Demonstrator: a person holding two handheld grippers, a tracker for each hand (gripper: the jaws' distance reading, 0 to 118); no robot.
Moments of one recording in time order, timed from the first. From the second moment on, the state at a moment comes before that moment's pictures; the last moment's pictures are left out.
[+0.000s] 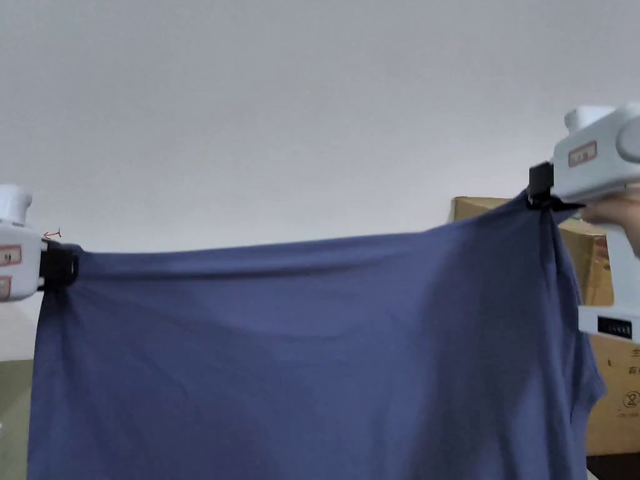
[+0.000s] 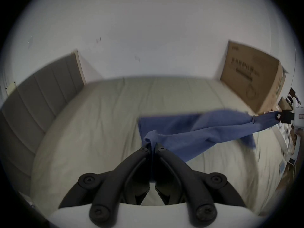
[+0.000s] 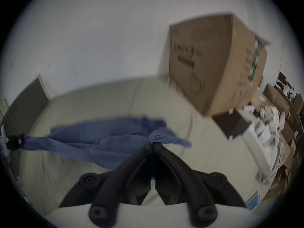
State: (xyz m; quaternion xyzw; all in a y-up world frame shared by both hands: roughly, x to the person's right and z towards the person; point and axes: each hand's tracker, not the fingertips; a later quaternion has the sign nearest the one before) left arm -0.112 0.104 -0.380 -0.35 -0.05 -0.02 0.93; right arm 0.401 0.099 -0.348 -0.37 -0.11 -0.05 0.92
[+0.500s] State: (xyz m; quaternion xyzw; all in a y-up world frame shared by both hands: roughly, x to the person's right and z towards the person) left arm -0.169 0.045 -0.162 -0.39 -0.10 -0.03 0.91; right arm 0.422 0.036 -0.093 -0.44 -0.04 -0.03 0.89
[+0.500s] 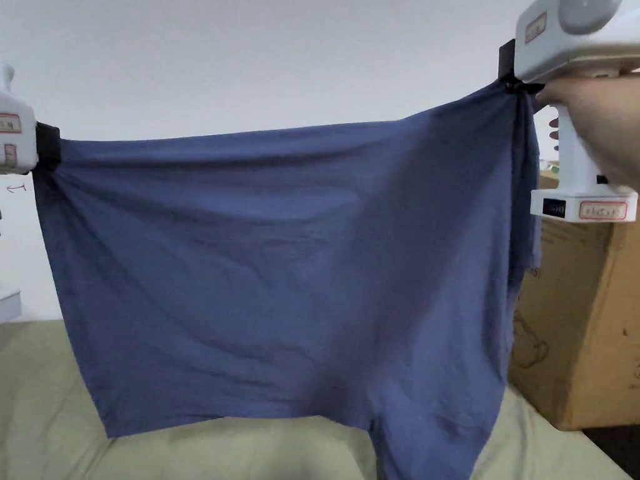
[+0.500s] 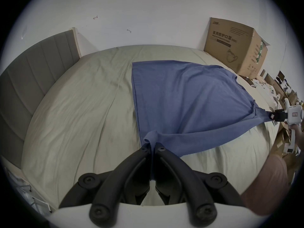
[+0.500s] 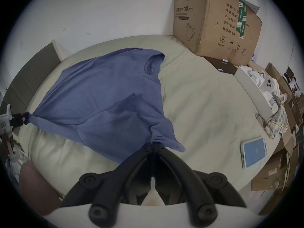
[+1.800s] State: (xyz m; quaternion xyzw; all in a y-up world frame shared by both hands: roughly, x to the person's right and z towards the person) left arm -0.155 0.170 -0.032 -0.26 -0.07 0.00 0.96; right arm 0.294 0.188 0.020 -0.08 0.02 -0.13 0.99
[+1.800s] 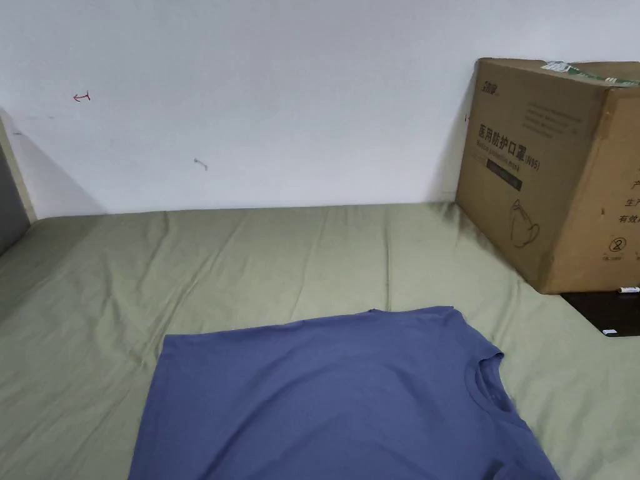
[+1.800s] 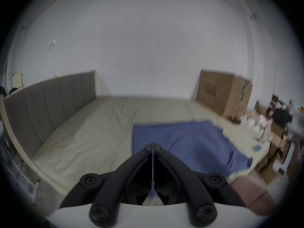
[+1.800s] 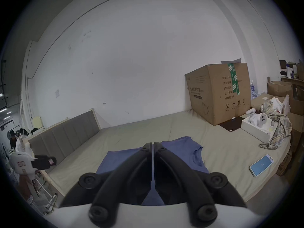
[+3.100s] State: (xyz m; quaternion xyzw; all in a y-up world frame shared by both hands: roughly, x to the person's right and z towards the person) left arm -0.162 0.068 -0.051 -0.35 -0.09 -0.01 0.93; right arm 0.446 -0.015 -0.050 -0.57 -0.09 -0.07 0.81
